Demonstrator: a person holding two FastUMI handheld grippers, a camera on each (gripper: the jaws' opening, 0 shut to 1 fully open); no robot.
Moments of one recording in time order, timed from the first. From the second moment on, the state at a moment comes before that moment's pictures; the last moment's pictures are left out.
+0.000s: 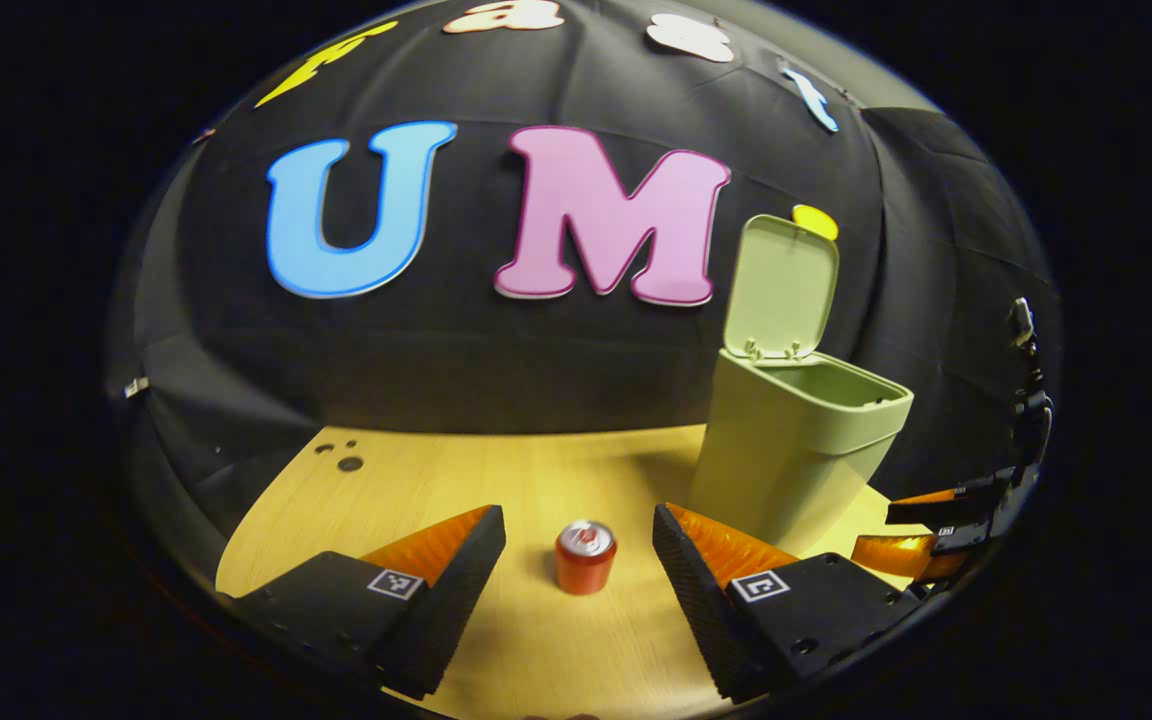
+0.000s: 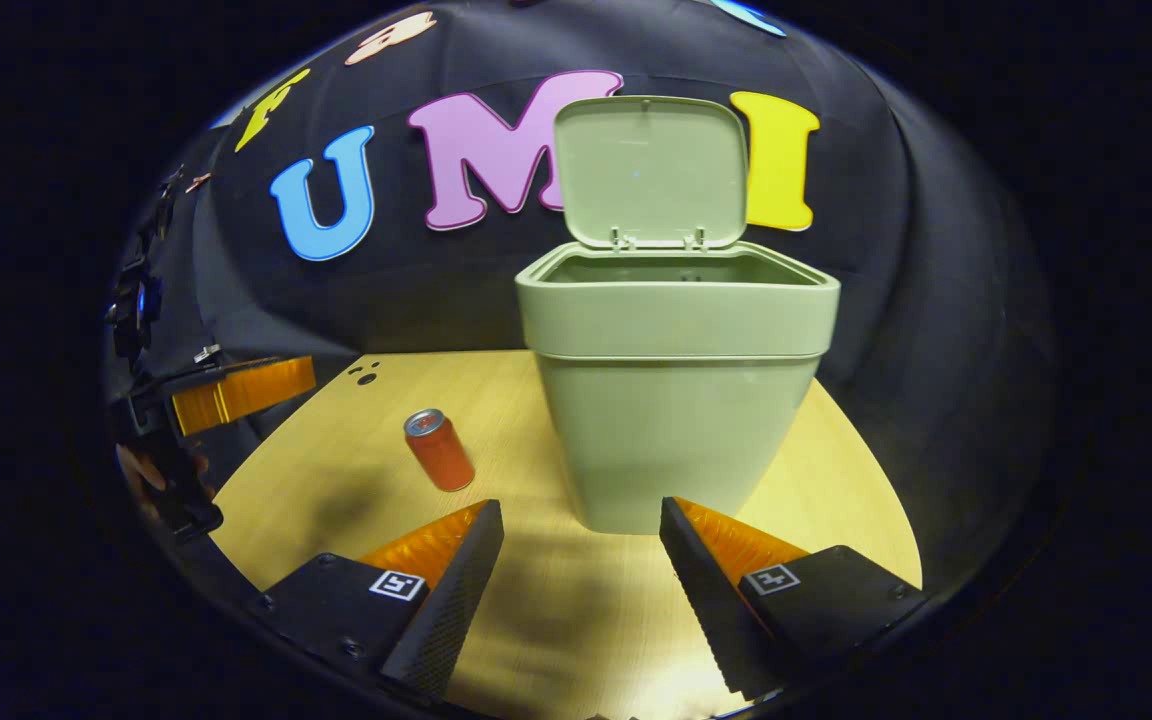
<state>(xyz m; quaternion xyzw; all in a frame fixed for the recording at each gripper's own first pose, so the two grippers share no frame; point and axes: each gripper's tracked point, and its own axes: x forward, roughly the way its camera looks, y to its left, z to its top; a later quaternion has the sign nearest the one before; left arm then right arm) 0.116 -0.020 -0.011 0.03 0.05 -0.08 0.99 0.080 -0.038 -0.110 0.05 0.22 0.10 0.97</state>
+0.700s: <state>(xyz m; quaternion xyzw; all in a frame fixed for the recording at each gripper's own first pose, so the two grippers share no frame) 0.038 0.089 -0.079 -0.03 0.12 0.05 0.99 0.092 0.034 -0.137 0.01 0.26 0.21 0.94</state>
